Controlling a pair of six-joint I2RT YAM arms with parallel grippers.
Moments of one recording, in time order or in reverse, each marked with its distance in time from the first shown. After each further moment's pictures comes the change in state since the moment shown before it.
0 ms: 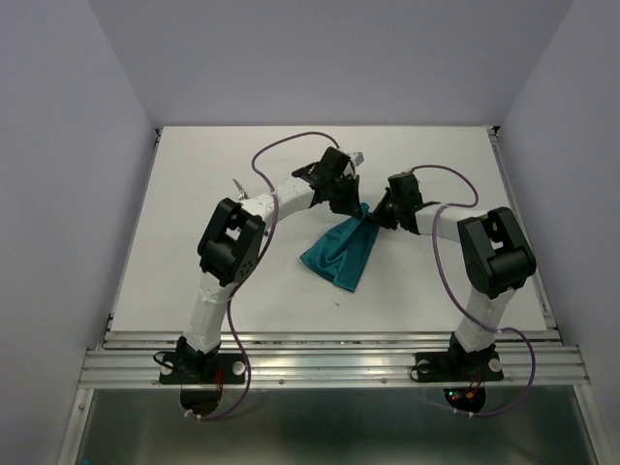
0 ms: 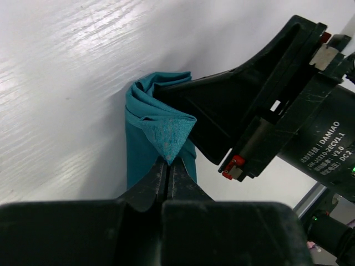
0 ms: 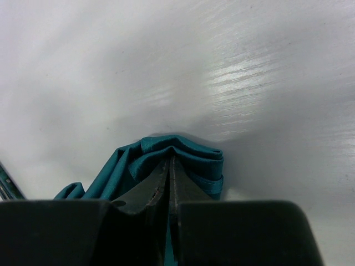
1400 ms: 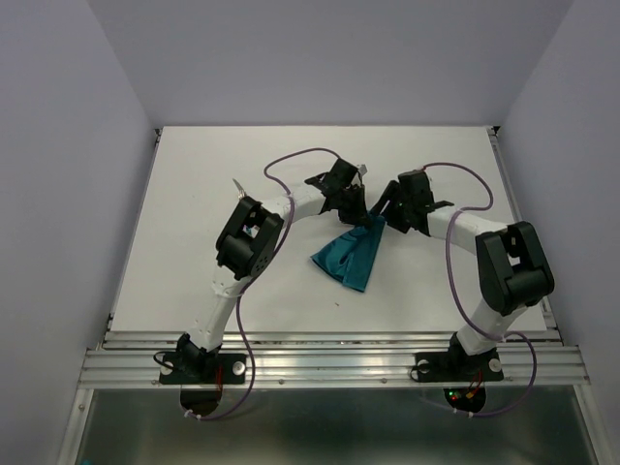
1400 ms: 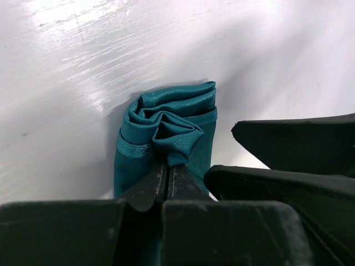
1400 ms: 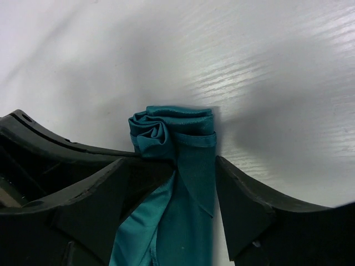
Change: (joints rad) left arm -0.021 0.172 0.069 0.066 0.044 -0.157; right arm -0.026 -0.146 -0.035 -0.108 0.034 -0.008
